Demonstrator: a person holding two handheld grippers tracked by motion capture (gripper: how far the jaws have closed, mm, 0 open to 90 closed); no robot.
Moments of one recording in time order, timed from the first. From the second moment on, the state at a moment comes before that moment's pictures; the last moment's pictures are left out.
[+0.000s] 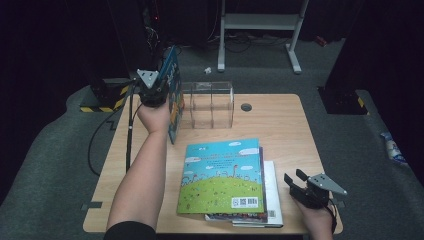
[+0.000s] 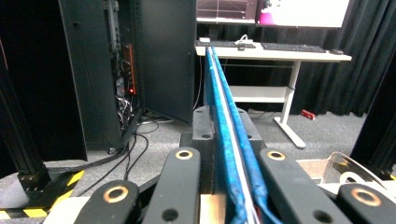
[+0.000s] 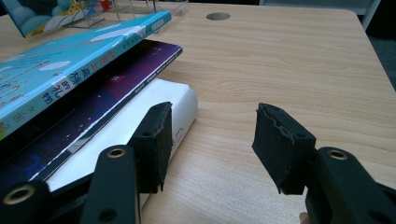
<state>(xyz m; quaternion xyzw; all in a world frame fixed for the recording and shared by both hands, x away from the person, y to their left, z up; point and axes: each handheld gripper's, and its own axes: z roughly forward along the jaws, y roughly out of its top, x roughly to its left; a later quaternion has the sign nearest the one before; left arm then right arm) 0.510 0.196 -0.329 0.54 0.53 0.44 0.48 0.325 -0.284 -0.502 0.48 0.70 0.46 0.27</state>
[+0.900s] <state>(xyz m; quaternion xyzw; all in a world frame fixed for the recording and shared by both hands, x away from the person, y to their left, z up) 0.510 0.211 -0.333 0.55 0.52 0.42 0.50 0.325 -0.282 -0.503 0.48 0.70 0.46 0.27</state>
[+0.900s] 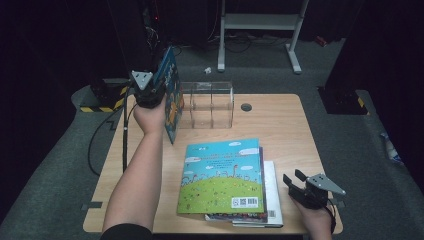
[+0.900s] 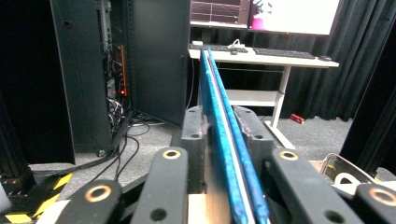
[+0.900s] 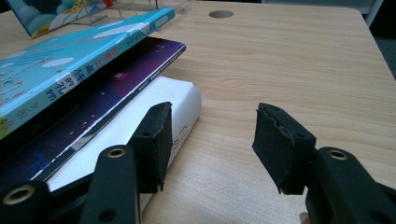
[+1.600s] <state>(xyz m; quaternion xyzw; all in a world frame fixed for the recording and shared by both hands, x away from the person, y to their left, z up) 0.502 0.215 -0.339 0.57 0.53 0.40 0.49 0.326 -0.279 -0.504 0.47 0.70 0.46 0.27</state>
